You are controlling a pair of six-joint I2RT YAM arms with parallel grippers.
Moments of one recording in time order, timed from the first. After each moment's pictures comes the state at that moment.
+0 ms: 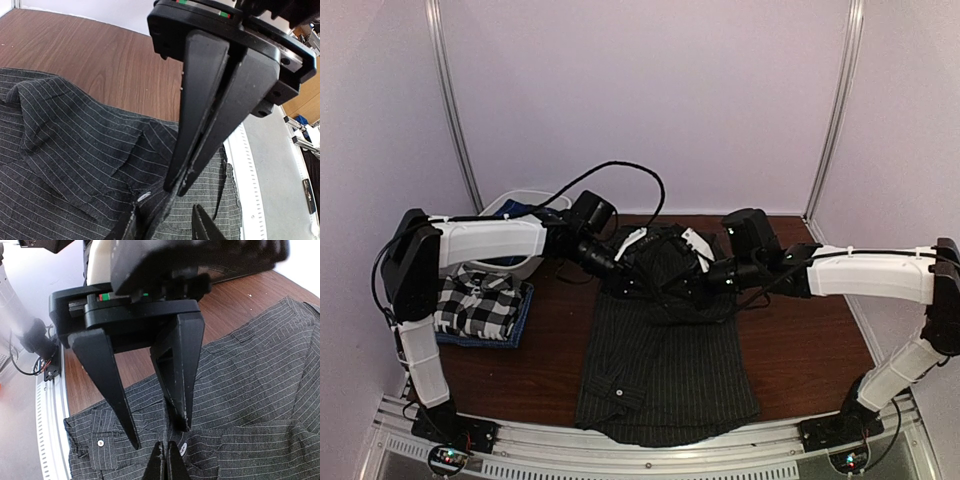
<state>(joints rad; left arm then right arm) -0.74 1.92 1.46 -0.42 0.94 0.29 0.79 1.49 1.01 -0.07 -0.42 0.08</state>
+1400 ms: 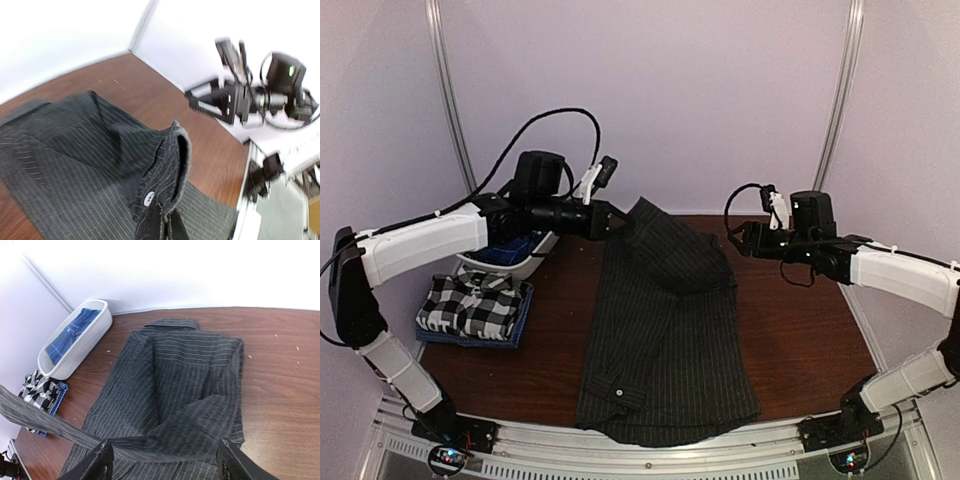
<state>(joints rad) -0.71 1.61 1.33 -0.16 0.52 -0.26 0.47 1.30 0.91 -0.02 -0.15 0.38</state>
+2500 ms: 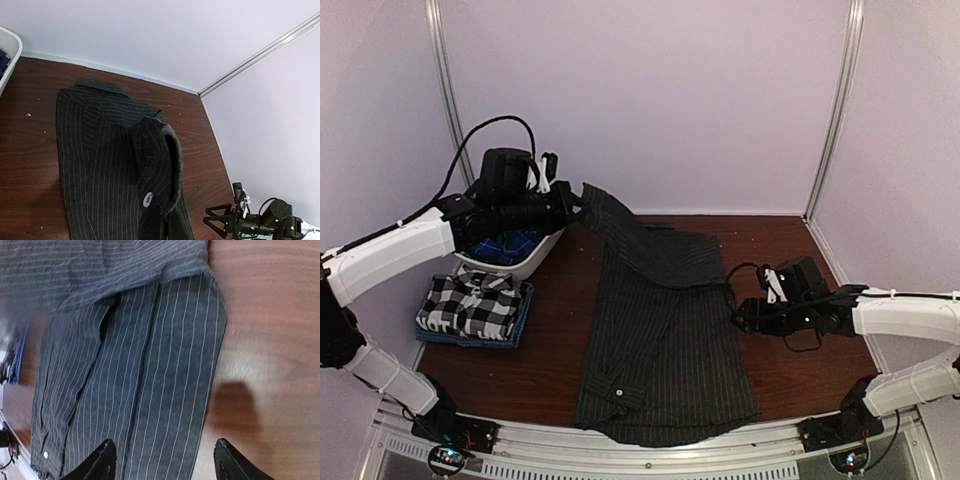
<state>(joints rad) -0.65 1.40 1.26 -0.23 0.10 -0.76 0.59 1.22 0.58 -0.17 -0.06 0.62</state>
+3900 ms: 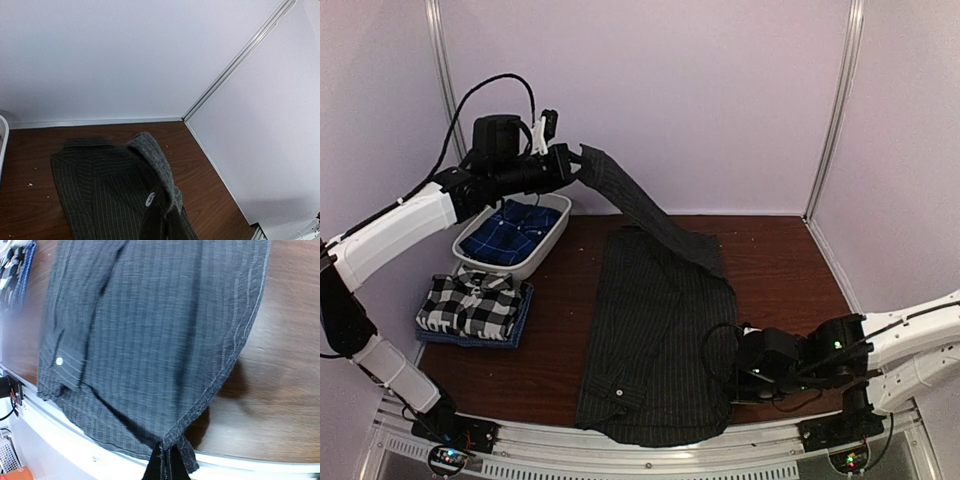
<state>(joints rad) -0.58 1.50 1.47 -0.18 0.20 -0.55 1.35 1.10 0.64 -0.59 0.21 1.32</state>
